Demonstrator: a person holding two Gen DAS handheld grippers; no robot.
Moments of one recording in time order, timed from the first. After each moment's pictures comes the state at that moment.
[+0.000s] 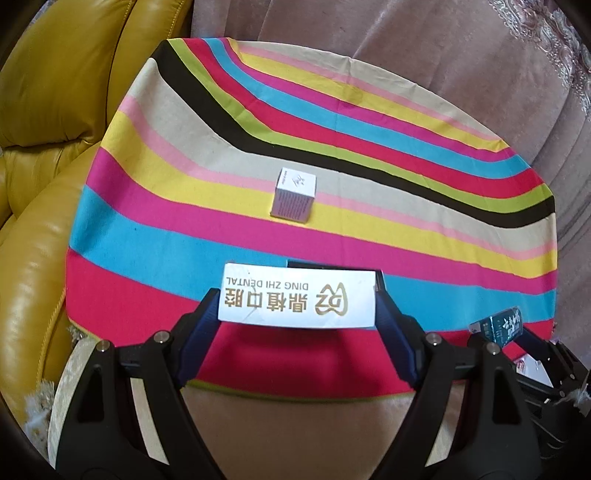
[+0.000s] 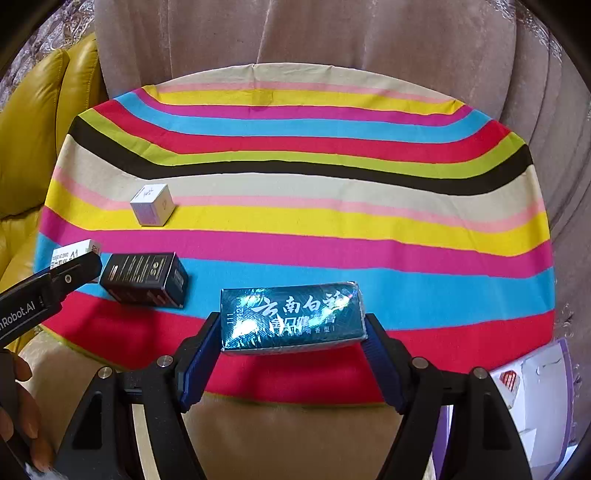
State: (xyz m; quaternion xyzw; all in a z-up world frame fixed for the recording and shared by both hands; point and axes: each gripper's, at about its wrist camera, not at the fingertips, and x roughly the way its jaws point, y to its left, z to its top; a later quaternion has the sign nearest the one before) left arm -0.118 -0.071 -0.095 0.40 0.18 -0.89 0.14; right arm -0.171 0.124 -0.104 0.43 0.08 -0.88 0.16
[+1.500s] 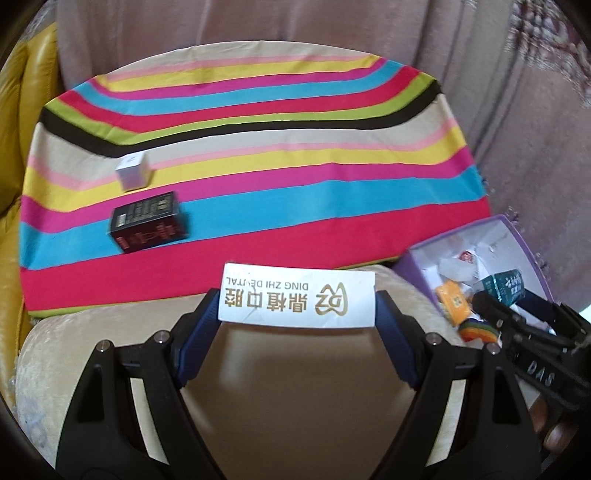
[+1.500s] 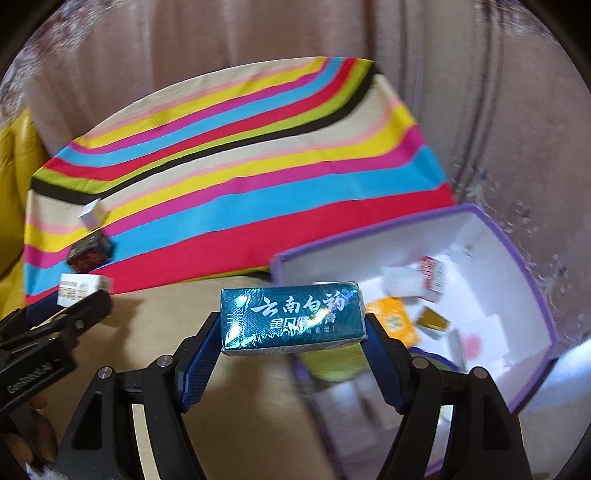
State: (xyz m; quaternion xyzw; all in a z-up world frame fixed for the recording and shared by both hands) left arm -0.083 0.116 -0.082 0.43 0.06 -0.90 -0.01; right arm -0.084 0.310 -0.096 0.45 -0.03 -0.89 0.03
